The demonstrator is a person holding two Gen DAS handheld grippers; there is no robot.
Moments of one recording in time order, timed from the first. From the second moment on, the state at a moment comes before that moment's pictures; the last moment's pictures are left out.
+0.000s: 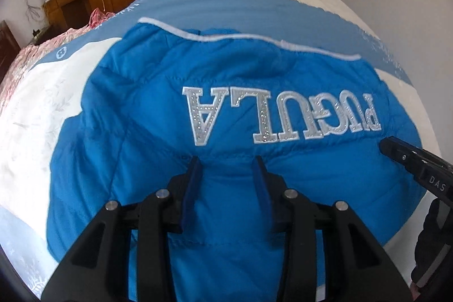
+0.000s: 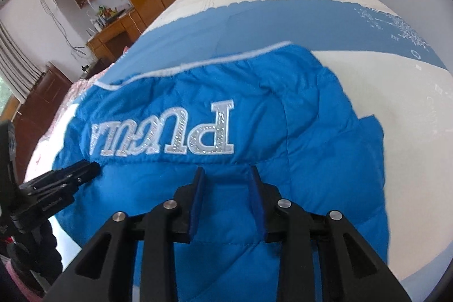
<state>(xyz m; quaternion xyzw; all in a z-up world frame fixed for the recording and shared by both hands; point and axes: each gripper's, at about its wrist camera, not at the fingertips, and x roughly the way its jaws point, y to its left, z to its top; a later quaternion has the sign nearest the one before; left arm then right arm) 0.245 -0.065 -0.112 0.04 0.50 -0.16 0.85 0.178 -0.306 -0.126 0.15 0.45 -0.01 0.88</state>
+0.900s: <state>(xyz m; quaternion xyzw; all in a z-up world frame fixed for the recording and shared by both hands) 0.214 -0.057 -0.136 0.02 0.47 -0.17 0.86 0.145 -0.279 -0.151 0.10 0.40 -0.02 0.91</state>
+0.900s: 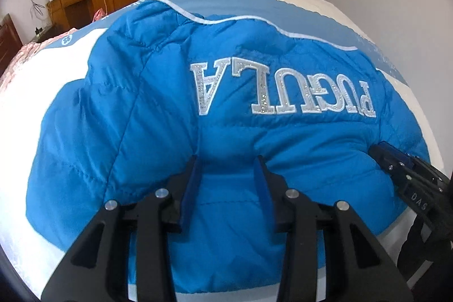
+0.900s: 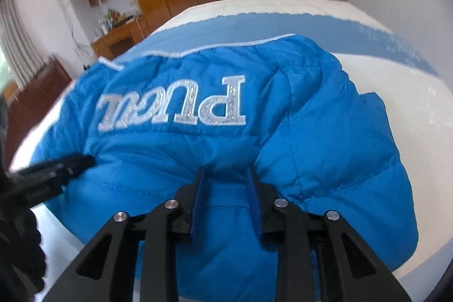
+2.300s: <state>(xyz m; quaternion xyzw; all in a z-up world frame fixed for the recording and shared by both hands) 0.302 0.070 -0.116 -0.21 0.55 -0.15 0.80 0.159 -0.449 -0.143 0.41 0.47 0.12 0.77</state>
